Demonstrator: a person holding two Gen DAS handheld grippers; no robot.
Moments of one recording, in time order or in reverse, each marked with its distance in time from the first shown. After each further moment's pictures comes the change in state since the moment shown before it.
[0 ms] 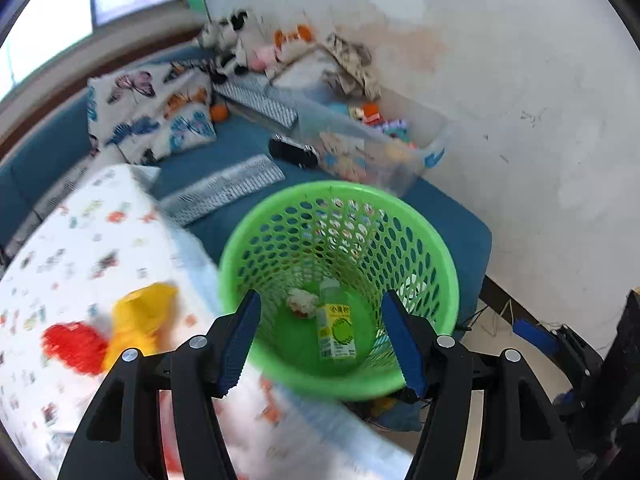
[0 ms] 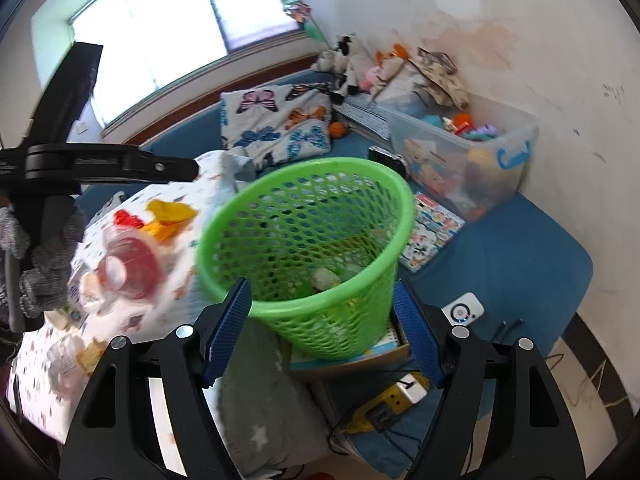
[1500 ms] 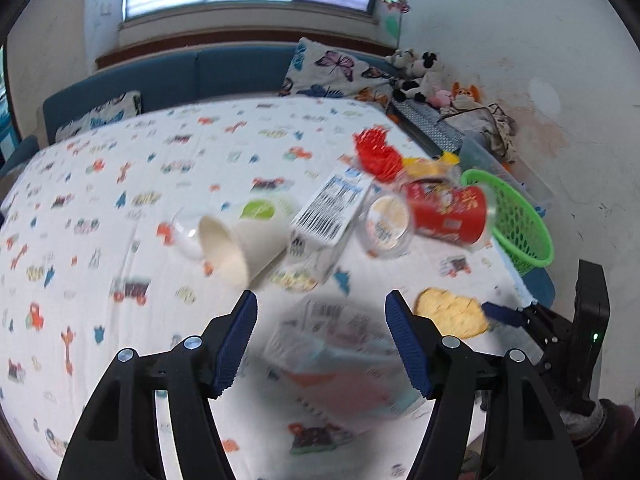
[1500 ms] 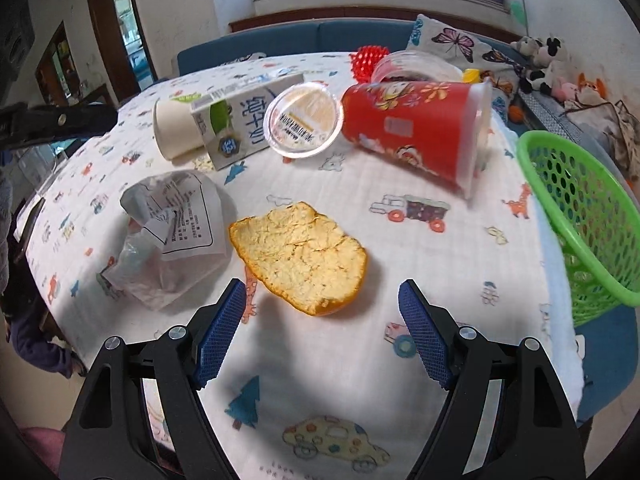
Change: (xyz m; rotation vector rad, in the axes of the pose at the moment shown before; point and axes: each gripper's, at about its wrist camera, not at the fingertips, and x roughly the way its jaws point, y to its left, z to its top) left arm -0.176 0.177 -0.287 -0.462 -0.121 0.285; right arm 0.060 0.255 -0.109 -0.509 0.262 0.290
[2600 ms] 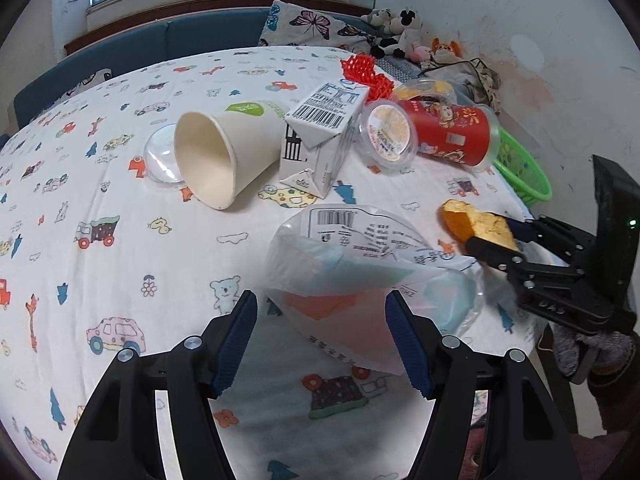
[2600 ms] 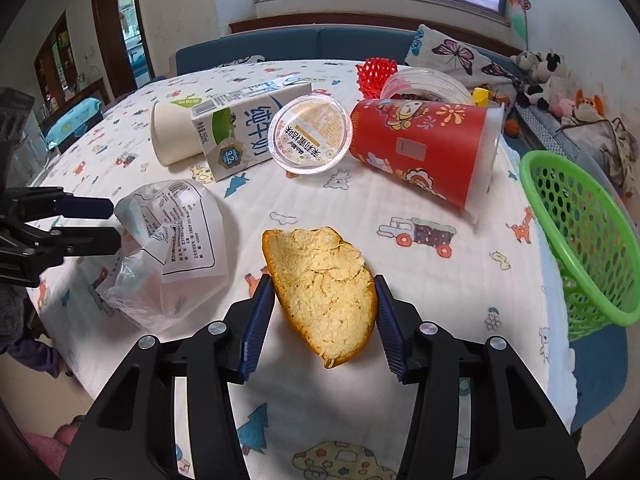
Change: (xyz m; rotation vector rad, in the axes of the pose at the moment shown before) left arm 0.036 0.013 -0.048 0.087 0.120 -0.067; right arm 0.005 0.009 0.010 -0.024 -0.026 -0.038
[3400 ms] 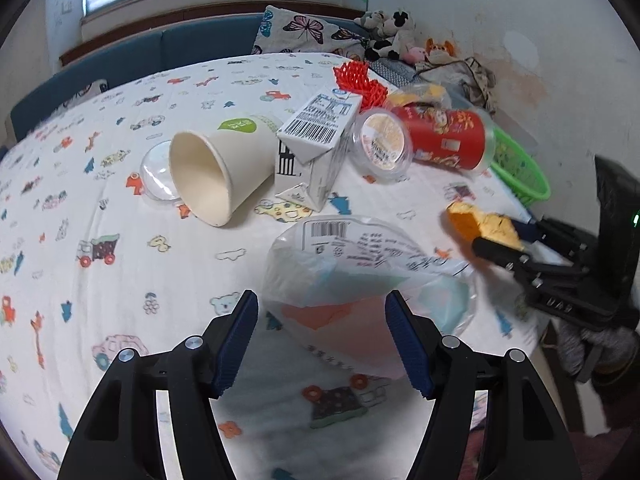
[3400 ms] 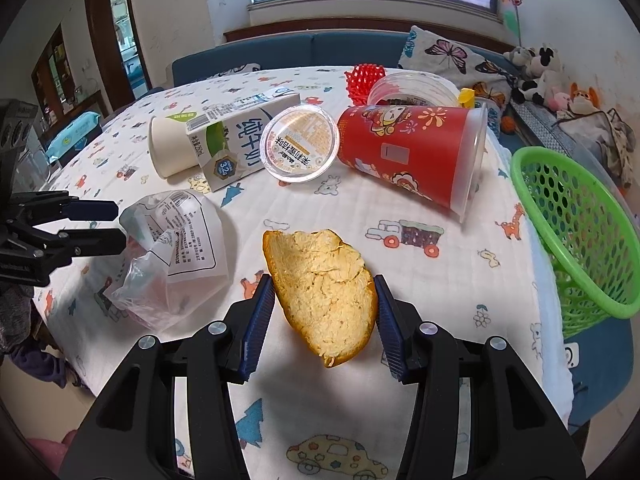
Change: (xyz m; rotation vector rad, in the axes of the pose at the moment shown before) left arm -0.005 -0.004 0.007 0.012 -0.016 -0.016; right arm -0.010 -0.007 0.000 0.030 -0.020 0.006
